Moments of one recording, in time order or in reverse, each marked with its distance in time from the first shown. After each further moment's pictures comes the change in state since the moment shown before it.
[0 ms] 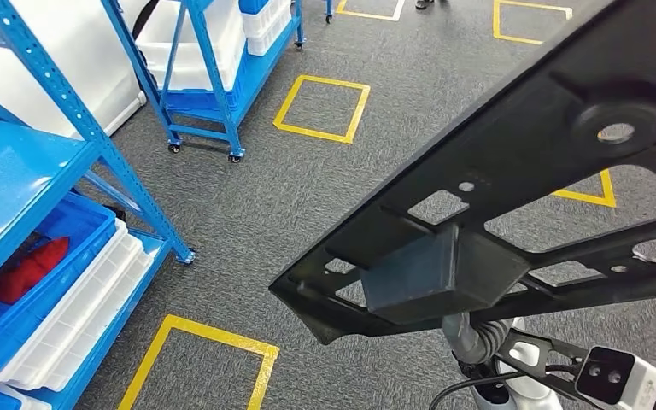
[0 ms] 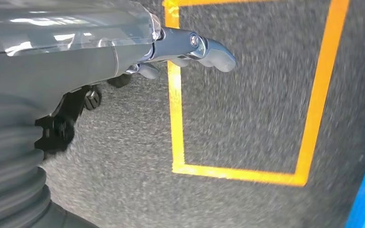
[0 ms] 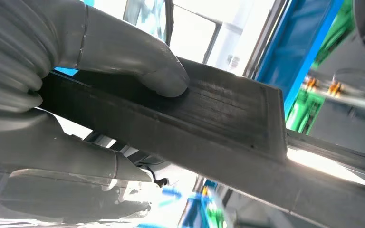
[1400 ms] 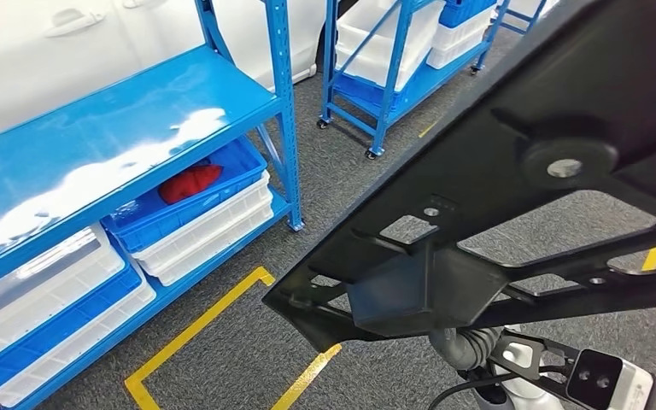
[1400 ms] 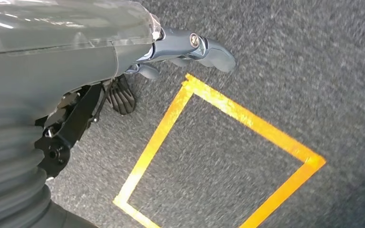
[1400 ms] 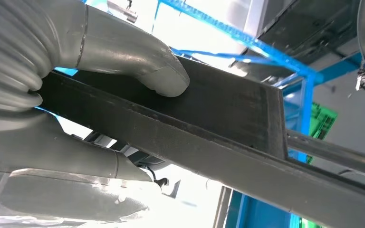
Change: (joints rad) left arm 0.012 0.025 0.008 0.000 0.000 0.094 0.031; right arm -0.030 -0.063 0.062 -0.003 0.006 -0.025 0.000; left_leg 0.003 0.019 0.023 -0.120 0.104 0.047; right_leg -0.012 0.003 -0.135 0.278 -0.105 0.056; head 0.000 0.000
